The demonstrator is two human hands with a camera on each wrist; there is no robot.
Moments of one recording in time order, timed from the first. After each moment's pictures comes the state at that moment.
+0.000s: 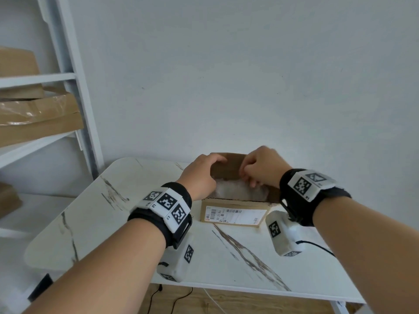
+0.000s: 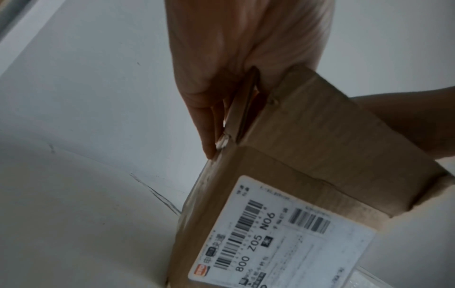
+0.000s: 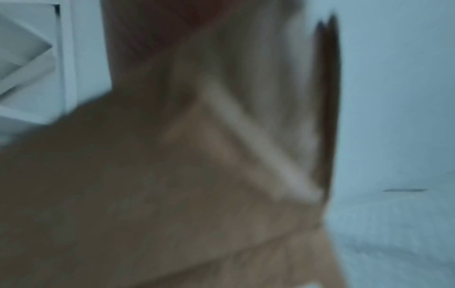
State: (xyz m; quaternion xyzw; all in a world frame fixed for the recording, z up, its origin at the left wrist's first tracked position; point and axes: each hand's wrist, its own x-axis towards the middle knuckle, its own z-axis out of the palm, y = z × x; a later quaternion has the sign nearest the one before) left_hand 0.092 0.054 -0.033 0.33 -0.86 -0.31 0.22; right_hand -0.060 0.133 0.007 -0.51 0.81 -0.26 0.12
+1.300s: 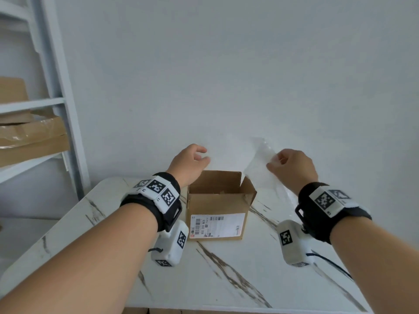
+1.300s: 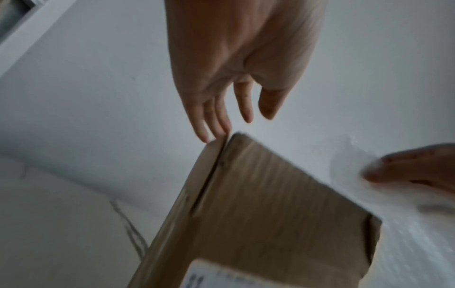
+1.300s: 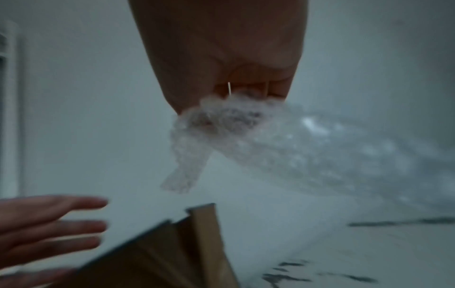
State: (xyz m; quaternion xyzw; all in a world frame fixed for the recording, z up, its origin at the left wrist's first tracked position) left_hand 0.068 0.039 0.019 0.36 -0.80 -0.37 0.30; right_hand -0.119 0.184 0.035 -0.37 0.85 -0.38 -0.05
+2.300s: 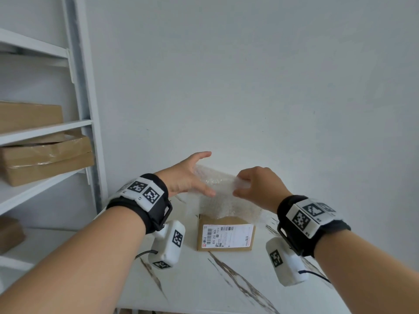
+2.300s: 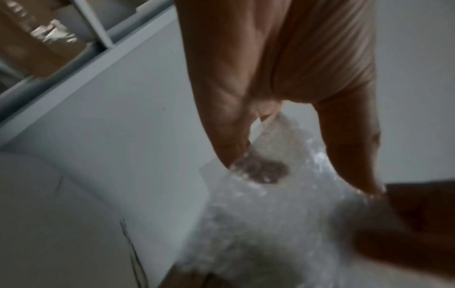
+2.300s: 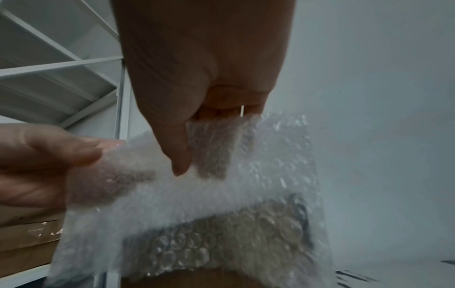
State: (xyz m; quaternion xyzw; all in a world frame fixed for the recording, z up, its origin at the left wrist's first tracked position) left_hand 0.127 0.055 0.056 0.29 -0.80 -0.49 0.18; right_hand -0.042 0.175 0.047 -0.59 0.77 -0.22 -0.08
